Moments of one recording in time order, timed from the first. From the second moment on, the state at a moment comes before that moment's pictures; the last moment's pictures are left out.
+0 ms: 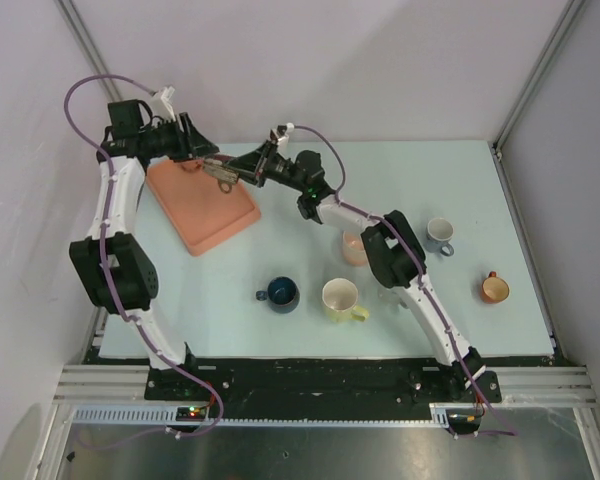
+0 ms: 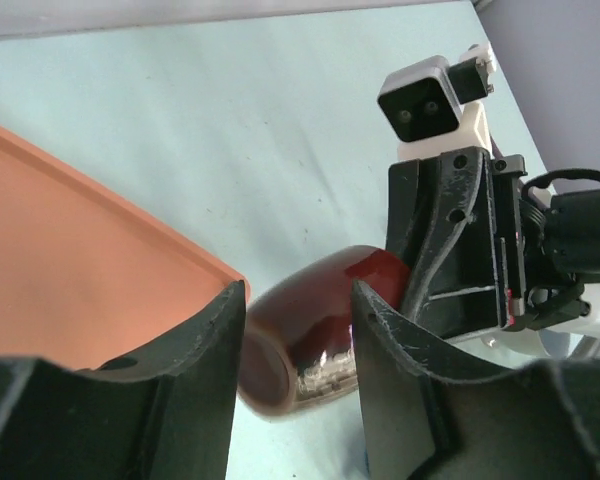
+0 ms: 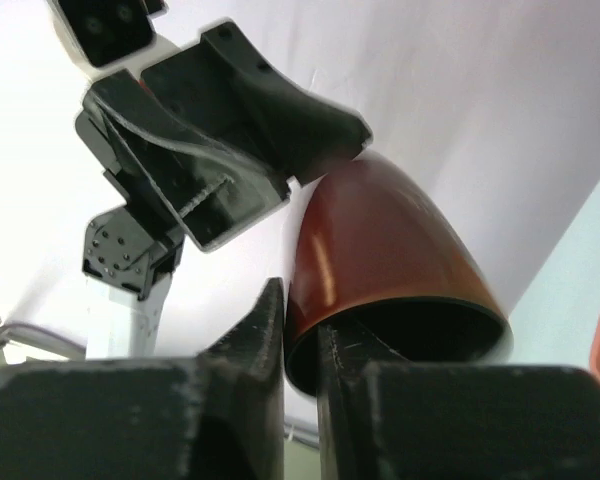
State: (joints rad) left arm 0.15 1.83 1.79 -0.57 0.85 -0.10; right arm 0.68 2.57 2.11 0.79 -0.58 1.60
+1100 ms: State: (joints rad) left arm 0.13 1.80 1.79 -0.63 0.20 0.26; right arm 0.86 2.14 2.26 -1.14 0.03 0.13
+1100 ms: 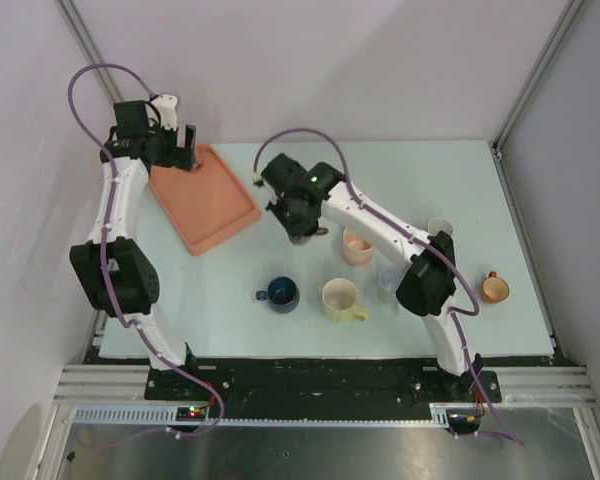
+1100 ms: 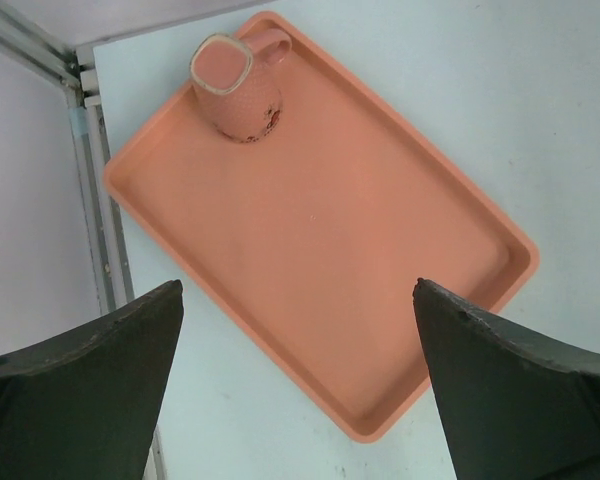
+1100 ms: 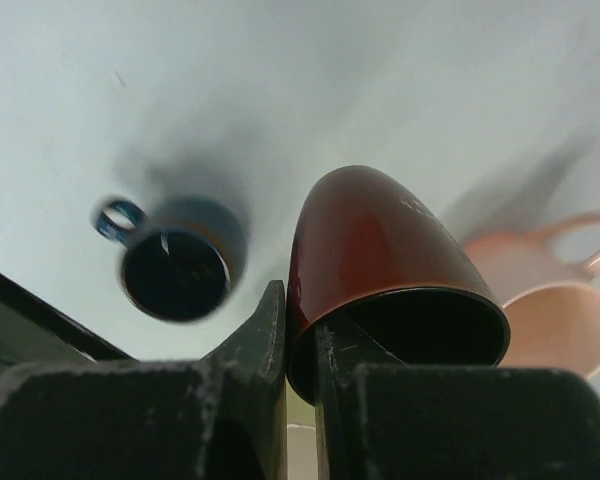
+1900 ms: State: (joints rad) left arm 0.09 2.22 2.19 -0.67 -0.02 0.68; right arm 0.88 2.21 1.93 -1.13 0.06 0.07
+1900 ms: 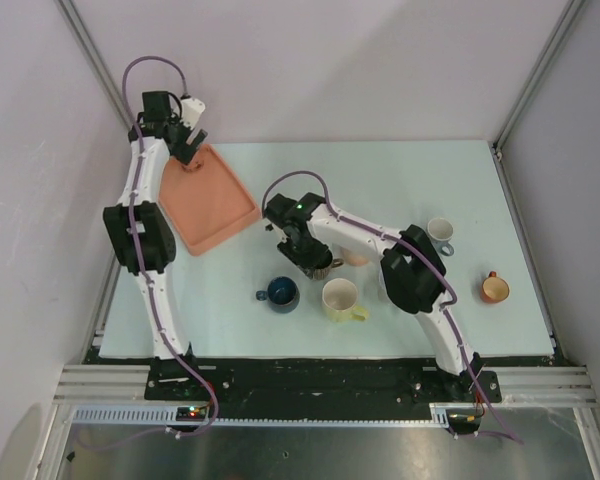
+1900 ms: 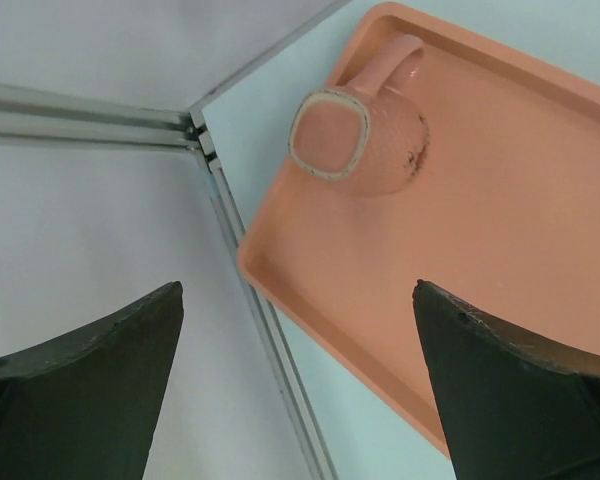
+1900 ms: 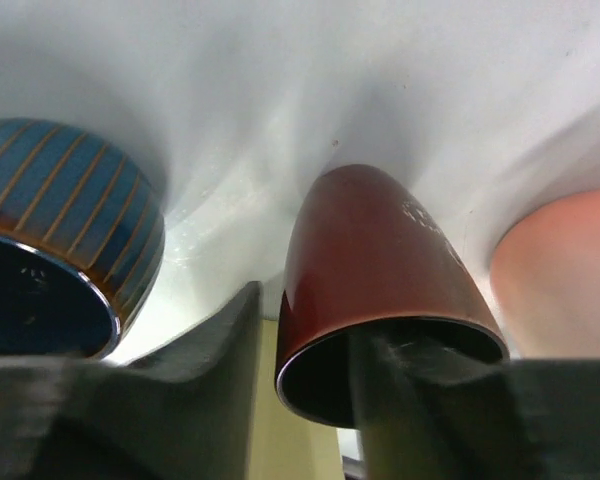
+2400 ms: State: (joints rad) left arm -0.01 2.41 2.38 -0.62 -0.02 1.11; right arm 0.87 2.21 1.94 -1.15 0.07 0.10
